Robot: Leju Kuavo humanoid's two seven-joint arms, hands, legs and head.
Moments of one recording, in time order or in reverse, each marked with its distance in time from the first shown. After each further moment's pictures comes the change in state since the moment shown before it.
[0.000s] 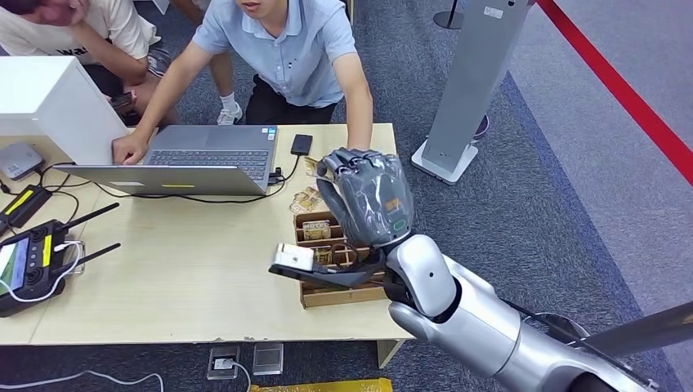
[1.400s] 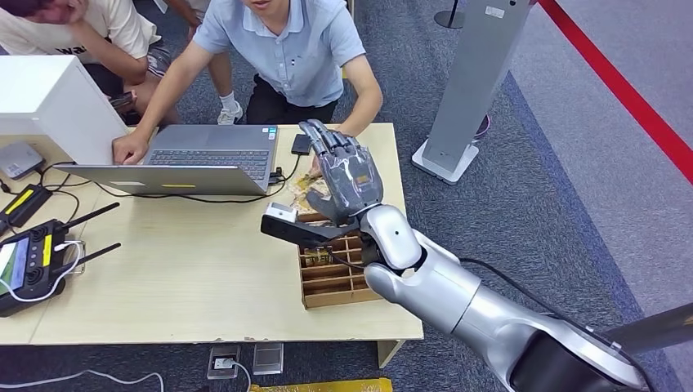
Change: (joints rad) left arm -0.005 0.031 -0.133 -0.010 0.127 0.000 -0.057; right arm -0.138 0.140 0.090 0.445 -0.345 -0.042 -0.094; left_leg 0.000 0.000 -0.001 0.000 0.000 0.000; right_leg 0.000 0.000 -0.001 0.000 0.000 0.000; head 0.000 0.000
